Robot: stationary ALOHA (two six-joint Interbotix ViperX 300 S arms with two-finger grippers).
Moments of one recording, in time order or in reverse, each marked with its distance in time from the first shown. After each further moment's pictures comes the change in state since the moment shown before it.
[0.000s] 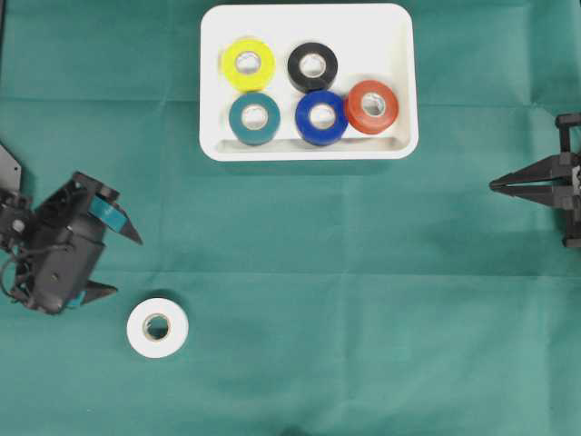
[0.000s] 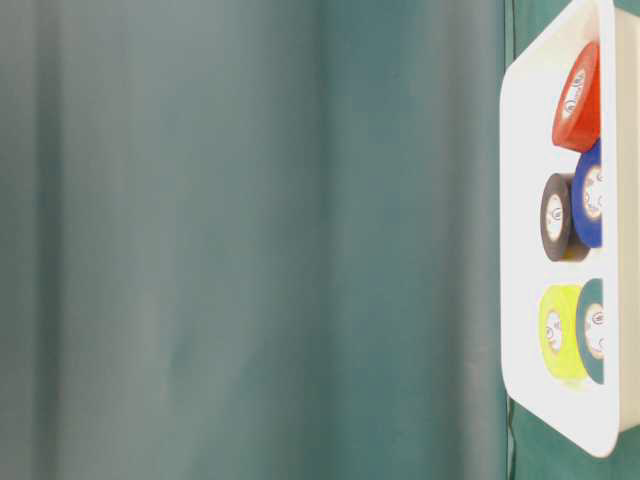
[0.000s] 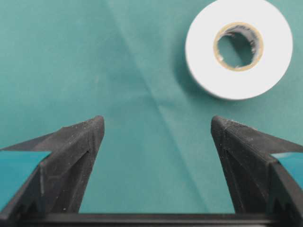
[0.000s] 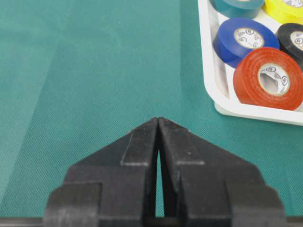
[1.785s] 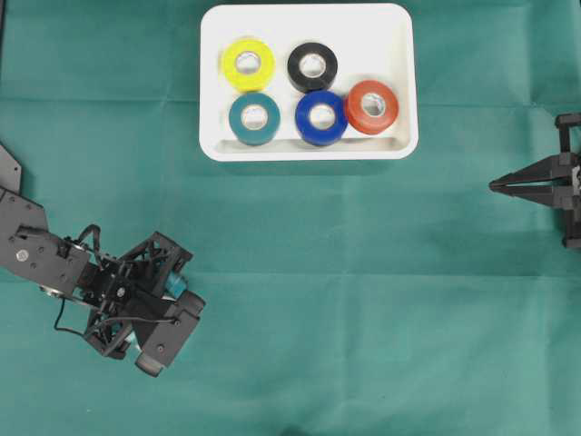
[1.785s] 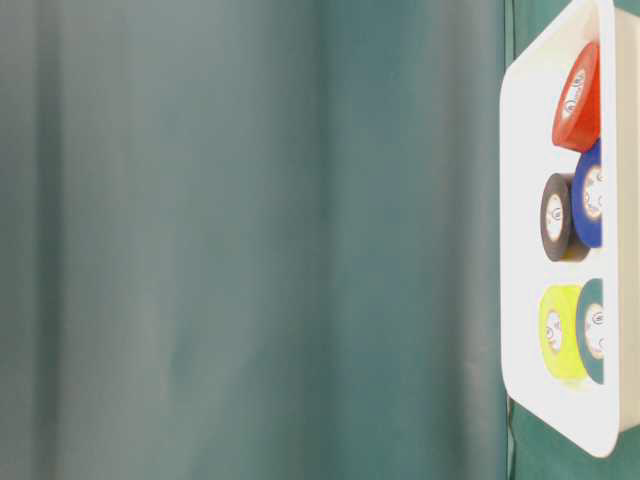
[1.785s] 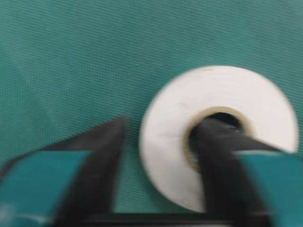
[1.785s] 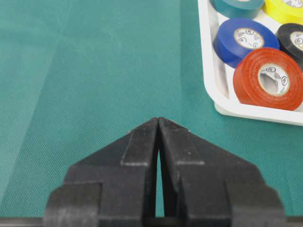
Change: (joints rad) left arm -0.081 0.488 -0.233 0.000 -0.069 0.002; right arm 0.000 -0.002 0.002 0.000 -0.002 0.000
